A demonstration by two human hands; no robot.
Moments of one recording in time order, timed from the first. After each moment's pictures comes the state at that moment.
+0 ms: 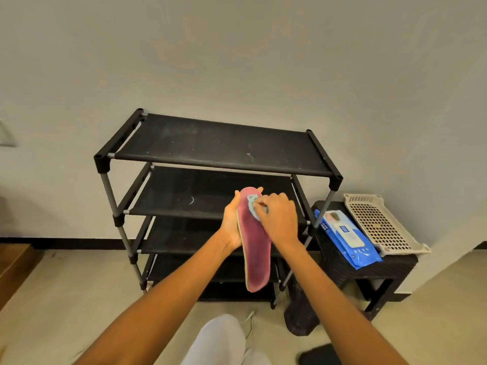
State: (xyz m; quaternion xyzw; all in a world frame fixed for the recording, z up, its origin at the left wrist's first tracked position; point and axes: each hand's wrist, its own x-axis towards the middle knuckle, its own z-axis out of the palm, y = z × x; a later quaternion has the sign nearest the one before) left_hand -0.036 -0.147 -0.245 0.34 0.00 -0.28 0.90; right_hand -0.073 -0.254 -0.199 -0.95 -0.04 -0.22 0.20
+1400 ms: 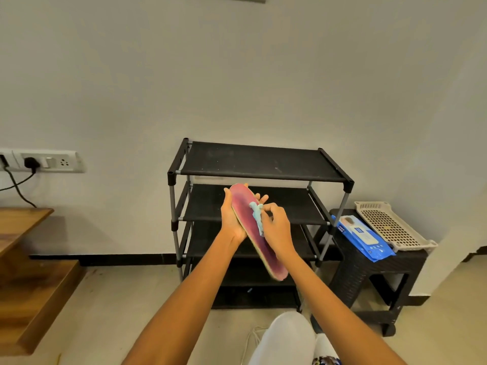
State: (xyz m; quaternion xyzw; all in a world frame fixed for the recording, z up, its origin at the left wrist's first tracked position) left_hand -0.118 -0.040 -0.177 0.30 0.02 -0.17 0.94; right_hand -0.163 -0.141 -0.178 -0.83 -0.01 -0.20 0.51
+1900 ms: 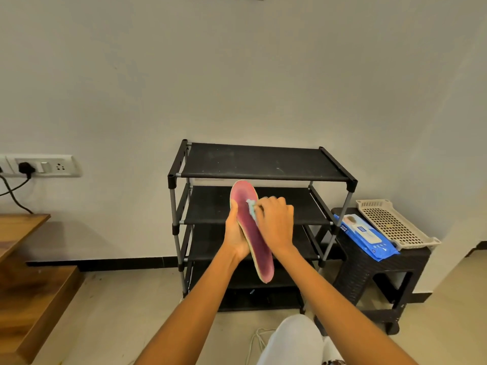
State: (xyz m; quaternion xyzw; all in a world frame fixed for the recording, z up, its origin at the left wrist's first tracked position) left_hand -0.129 -0.033 -0.202 0.34 -0.01 -0.20 0.92; right_hand -0.137 -0.126 -0.177 -0.93 -0.02 -0.32 0.19
